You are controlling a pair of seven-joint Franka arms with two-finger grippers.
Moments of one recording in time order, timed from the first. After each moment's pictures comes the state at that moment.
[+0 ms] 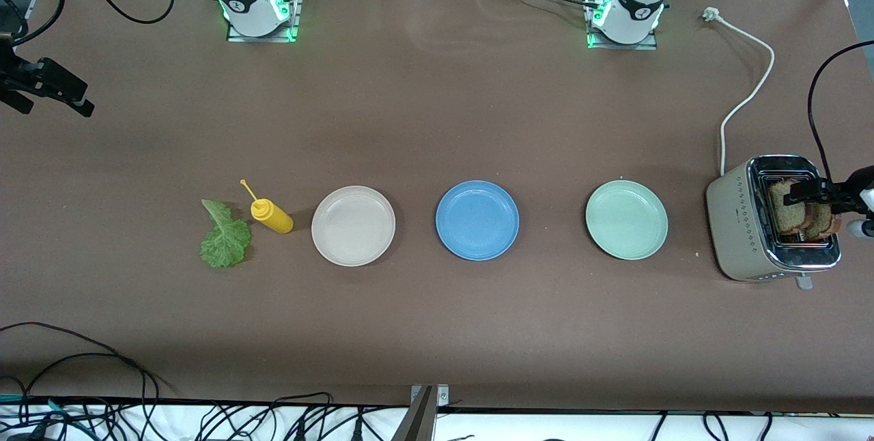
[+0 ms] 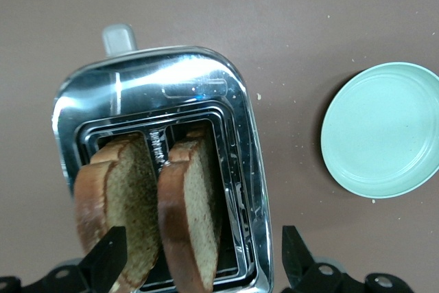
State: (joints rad) left arm 0.35 0.40 -0.05 -1.55 0.01 1.84 0.45; right arm 0.04 -0.07 -0.09 -1.66 0.01 1.68 0.00
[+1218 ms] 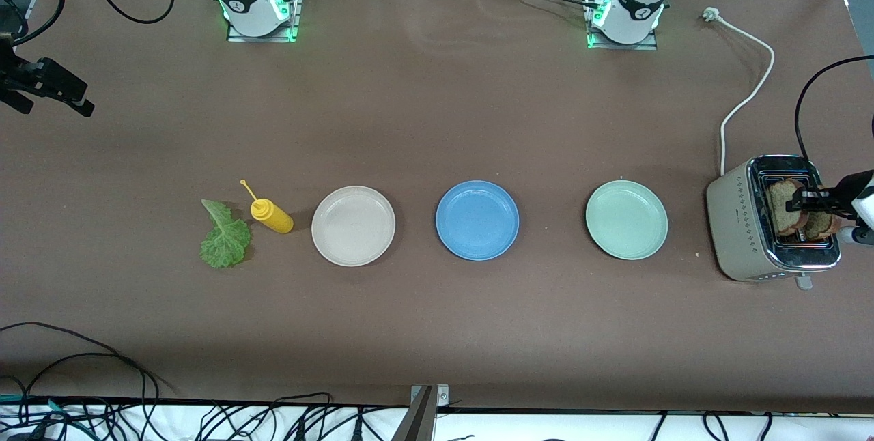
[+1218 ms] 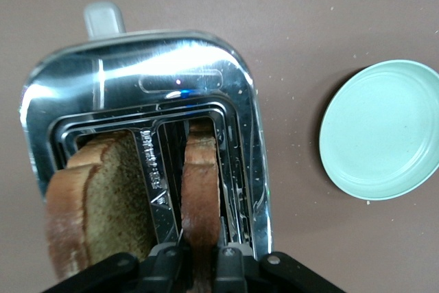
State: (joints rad) left arm 0.37 0.45 -0.06 -1.53 -0.02 1.82 0.45; right arm 0.04 -0.07 -0.09 -1.66 0.01 1.68 0.00
